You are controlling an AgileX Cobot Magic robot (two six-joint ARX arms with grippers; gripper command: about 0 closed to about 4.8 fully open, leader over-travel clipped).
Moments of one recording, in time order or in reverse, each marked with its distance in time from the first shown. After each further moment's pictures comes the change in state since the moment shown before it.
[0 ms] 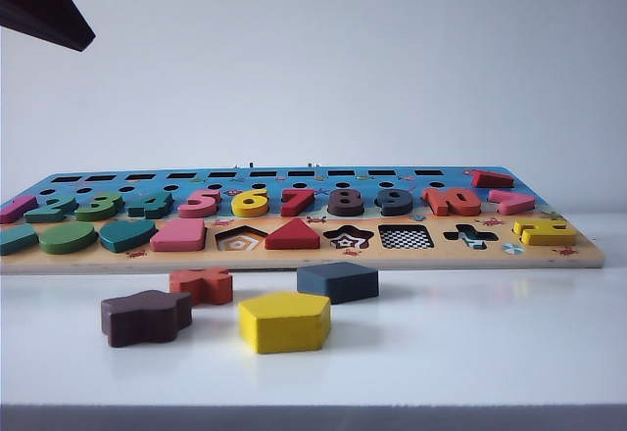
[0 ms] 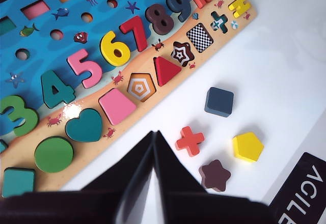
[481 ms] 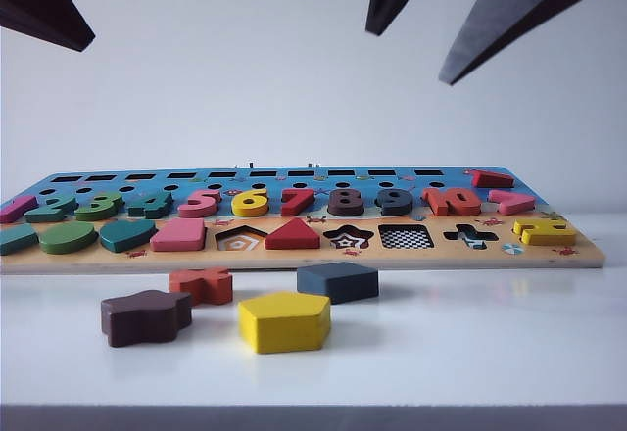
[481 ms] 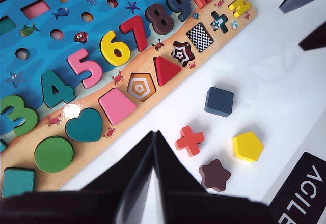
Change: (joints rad) left arm 0.000 0.000 0.000 -0.001 0.000 0.000; right arm 0.340 0.341 0.000 0.114 0.353 0.412
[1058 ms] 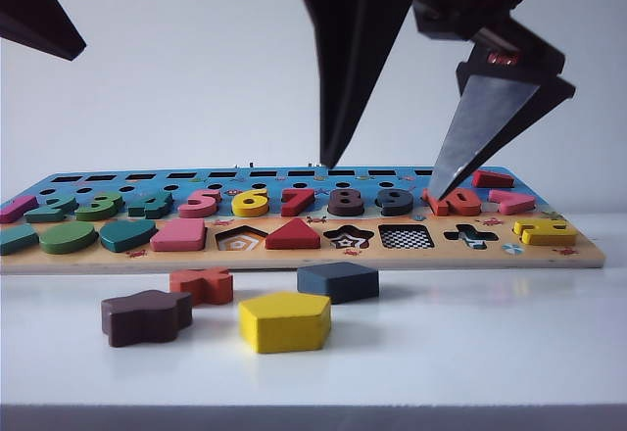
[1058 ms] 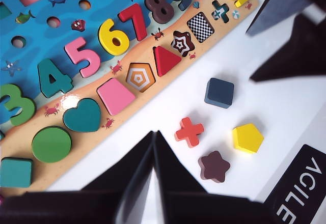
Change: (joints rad) left arm 0.000 0.000 0.000 -0.031 0.000 0.000; right arm 0.028 0.206 0.001 0.024 0.022 0.113
